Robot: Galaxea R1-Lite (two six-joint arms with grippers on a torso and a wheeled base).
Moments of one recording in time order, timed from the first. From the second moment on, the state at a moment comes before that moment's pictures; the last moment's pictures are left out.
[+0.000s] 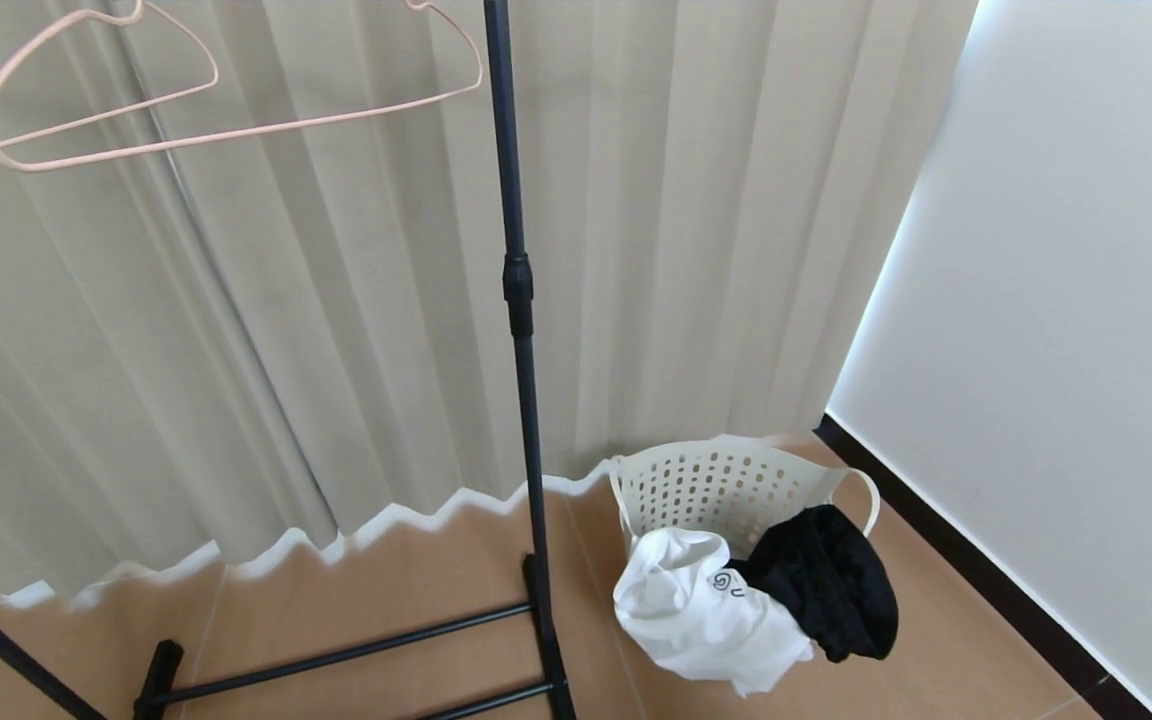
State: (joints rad) left arm 0.00 0.00 -0.02 0.06 -0.09 0.03; right arm 0.01 0.00 -0.03 0.07 -0.04 0.04
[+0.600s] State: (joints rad) left arm 0.00 0.00 -0.02 0.06 -0.09 0.02; right arm 0.01 0.00 -0.03 0.07 -0.04 0.04
